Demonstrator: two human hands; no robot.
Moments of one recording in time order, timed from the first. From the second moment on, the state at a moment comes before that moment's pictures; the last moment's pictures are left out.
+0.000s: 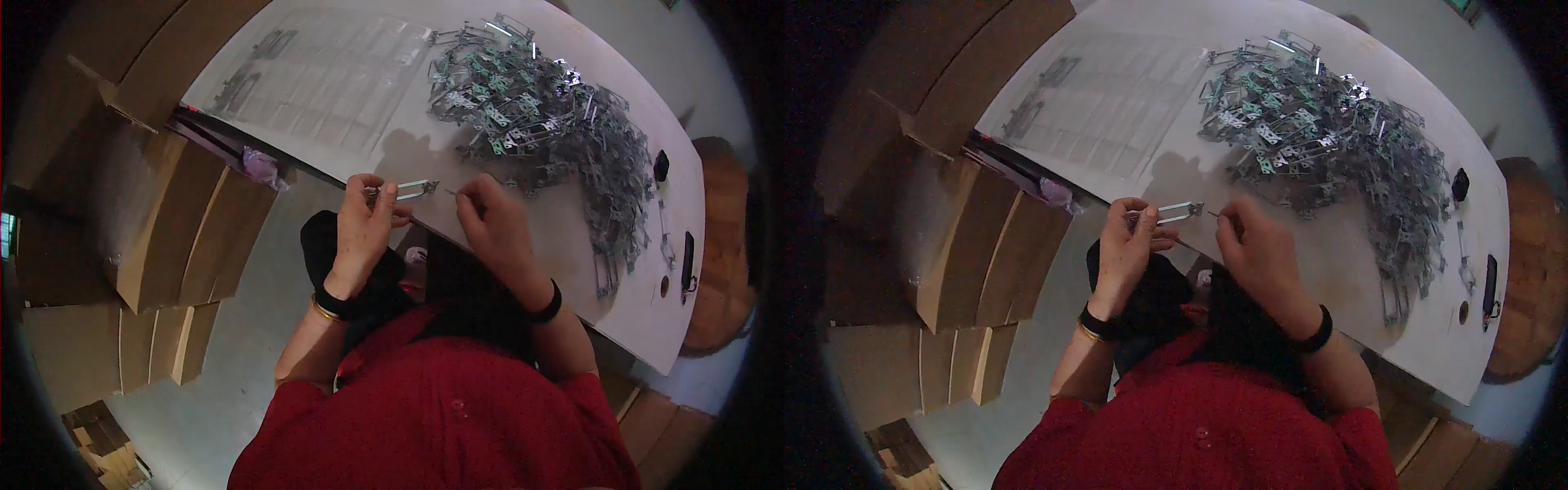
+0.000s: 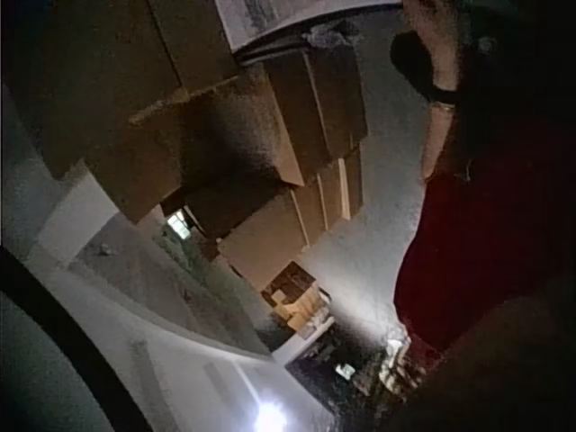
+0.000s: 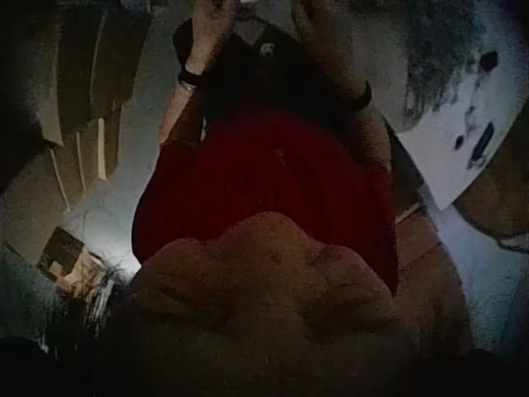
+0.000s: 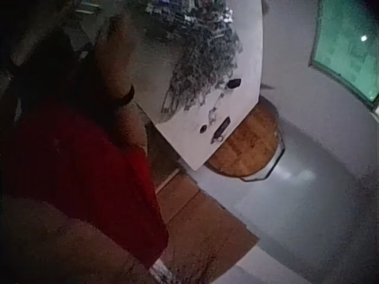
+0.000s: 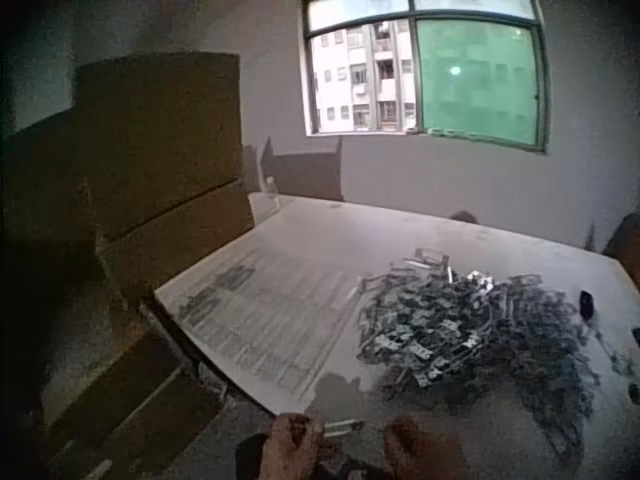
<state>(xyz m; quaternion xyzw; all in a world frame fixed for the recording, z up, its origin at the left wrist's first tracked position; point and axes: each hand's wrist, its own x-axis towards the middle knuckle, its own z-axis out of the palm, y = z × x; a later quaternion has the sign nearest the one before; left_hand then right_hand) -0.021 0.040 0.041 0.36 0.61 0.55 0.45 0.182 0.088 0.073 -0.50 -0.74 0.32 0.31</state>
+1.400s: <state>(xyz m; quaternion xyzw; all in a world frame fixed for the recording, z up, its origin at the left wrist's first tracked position) -0.019 0.019 0.033 0.49 0.71 0.45 0.25 0.160 0.101 0.046 -0.40 -0.86 0.09 0.30</state>
